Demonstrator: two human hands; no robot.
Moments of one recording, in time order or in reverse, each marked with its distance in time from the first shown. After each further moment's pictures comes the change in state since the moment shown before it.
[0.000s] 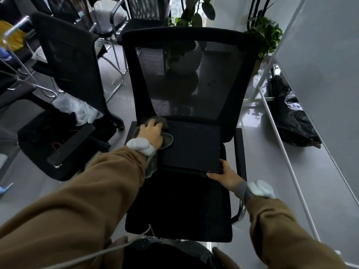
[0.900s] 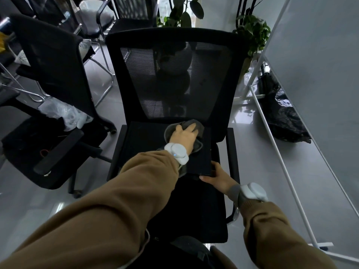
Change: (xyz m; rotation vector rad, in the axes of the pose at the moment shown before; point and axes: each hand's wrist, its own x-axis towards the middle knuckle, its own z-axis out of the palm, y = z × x) left_hand 0.012 0.117 0.023 0.092 -0.052 0.337; right_hand 0.005 0.007 -0.005 0.040 -0.028 0.002
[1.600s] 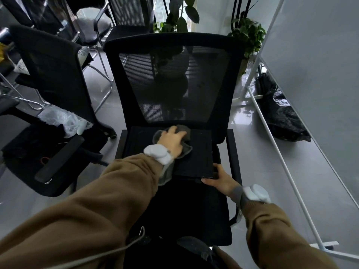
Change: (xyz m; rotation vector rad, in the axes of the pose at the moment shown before) left_hand -0.019 -0.038 -0.017 -0.173 -0.077 -0.099; right_hand -0.006 -0.005 0.001 0.016 0.000 0.017
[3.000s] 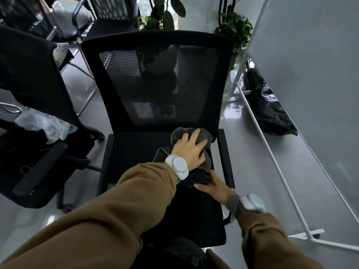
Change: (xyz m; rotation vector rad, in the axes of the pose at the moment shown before) left_hand 0.018 0.059 0.041 0.153 0.220 0.338; right_hand 0.010 0.022 -0.002 0.230 -0.050 -0.053
